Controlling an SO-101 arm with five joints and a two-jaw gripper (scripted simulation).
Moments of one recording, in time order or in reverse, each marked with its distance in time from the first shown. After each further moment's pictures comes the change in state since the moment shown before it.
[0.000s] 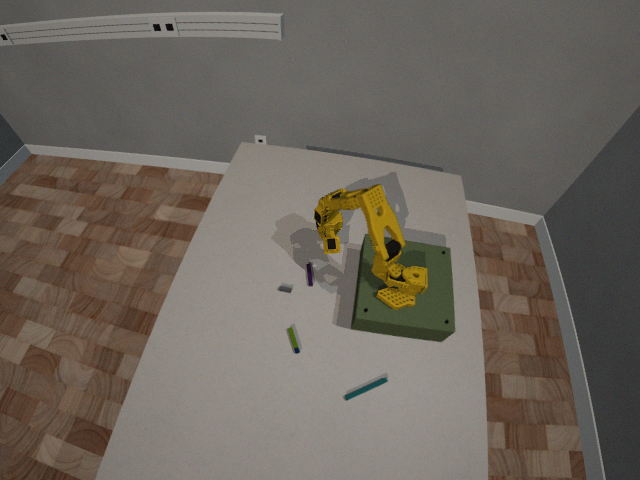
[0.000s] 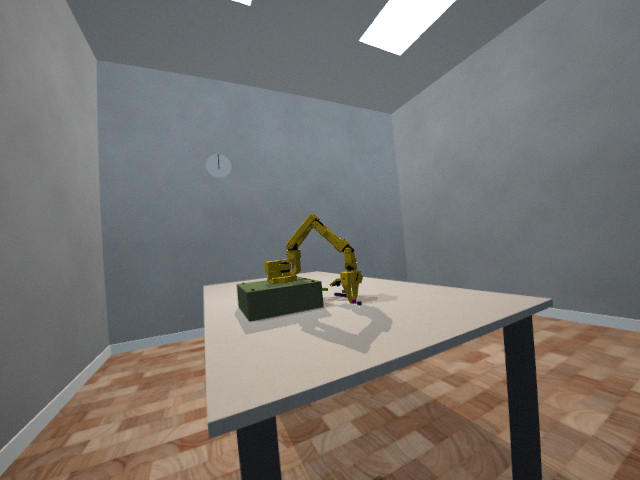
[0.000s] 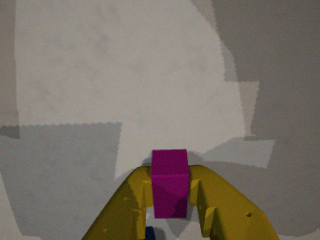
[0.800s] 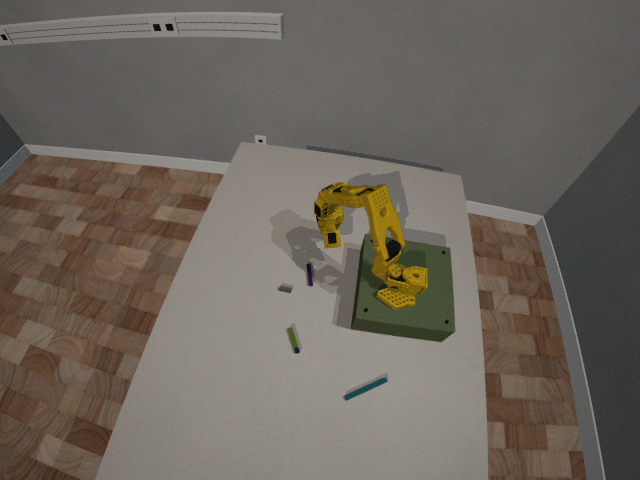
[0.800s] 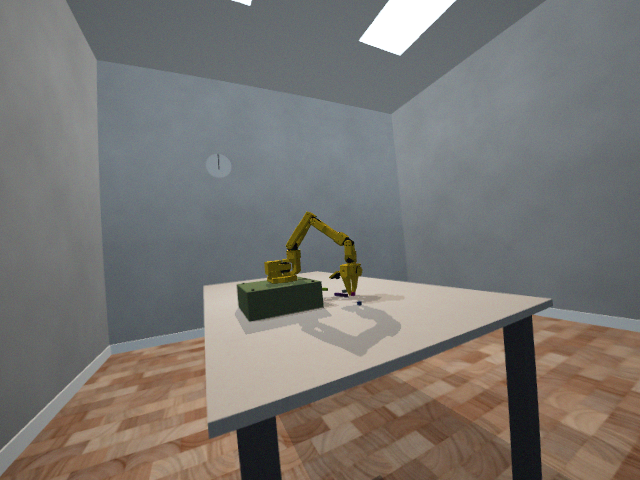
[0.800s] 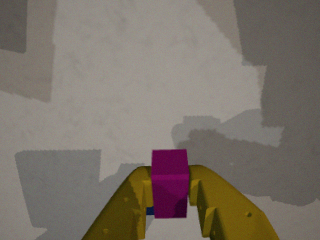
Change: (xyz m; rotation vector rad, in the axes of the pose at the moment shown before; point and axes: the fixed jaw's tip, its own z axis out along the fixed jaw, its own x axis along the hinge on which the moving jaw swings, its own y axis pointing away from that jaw) arm -0.001 0.001 -0.024 -0.010 -0.018 0.000
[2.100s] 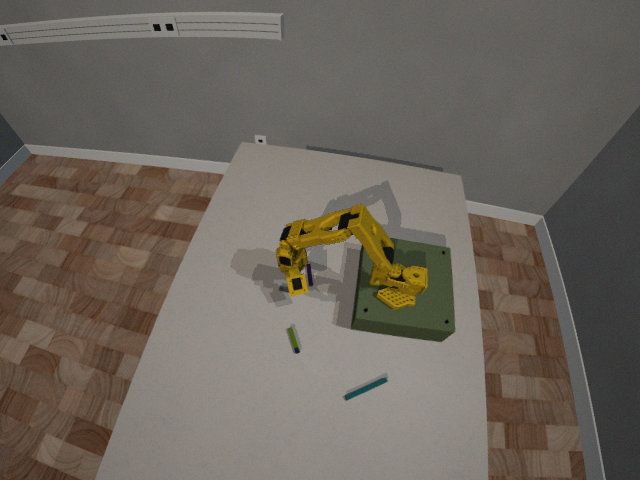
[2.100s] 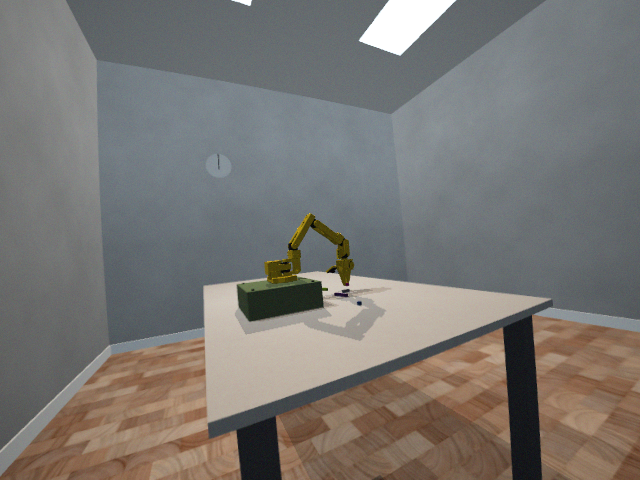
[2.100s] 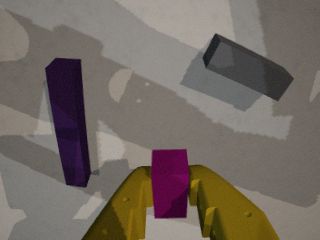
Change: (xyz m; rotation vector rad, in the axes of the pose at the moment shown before) arm -0.116 -0.103 -0.005 -0.003 0.024 -0.123
